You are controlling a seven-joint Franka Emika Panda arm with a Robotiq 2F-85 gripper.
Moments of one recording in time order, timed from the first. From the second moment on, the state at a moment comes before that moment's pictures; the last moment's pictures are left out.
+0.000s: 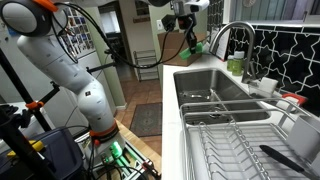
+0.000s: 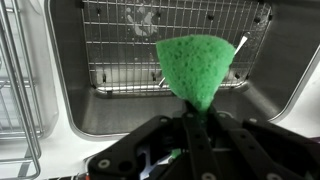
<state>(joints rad) -0.29 -0.41 -0.29 -2.07 0.07 1.92 0.13</state>
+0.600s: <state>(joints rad) -0.29 -0.38 -0.30 -2.07 0.08 1.91 0.13</state>
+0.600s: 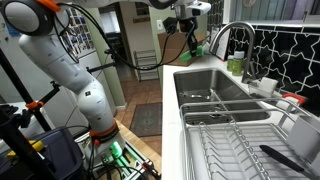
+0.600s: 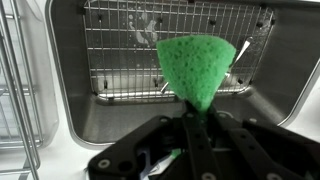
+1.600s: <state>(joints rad) -0.29 -0.32 -0.30 -2.12 0.09 1.84 0.11</state>
